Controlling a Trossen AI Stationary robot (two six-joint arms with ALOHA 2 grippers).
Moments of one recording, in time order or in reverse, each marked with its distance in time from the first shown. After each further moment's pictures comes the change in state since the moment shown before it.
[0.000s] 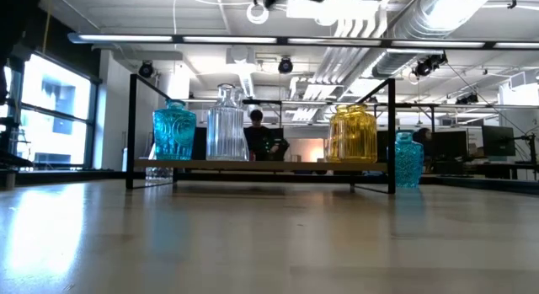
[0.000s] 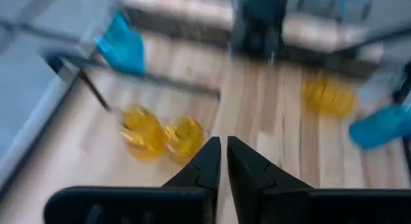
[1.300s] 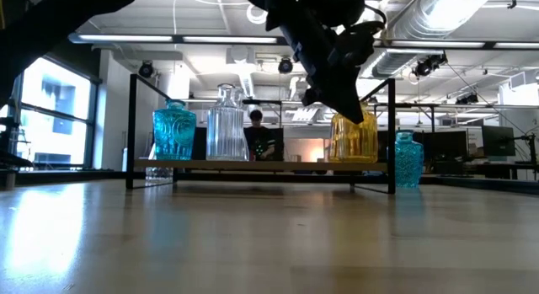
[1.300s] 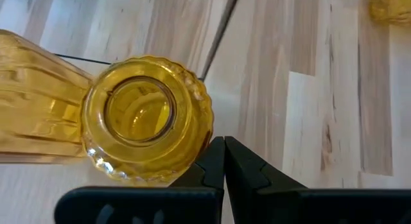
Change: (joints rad) left arm 0.030 0.394 -0.001 0.102 0.149 0.064; right arm 0.000 0.001 0.000 0.032 0.001 -0.045
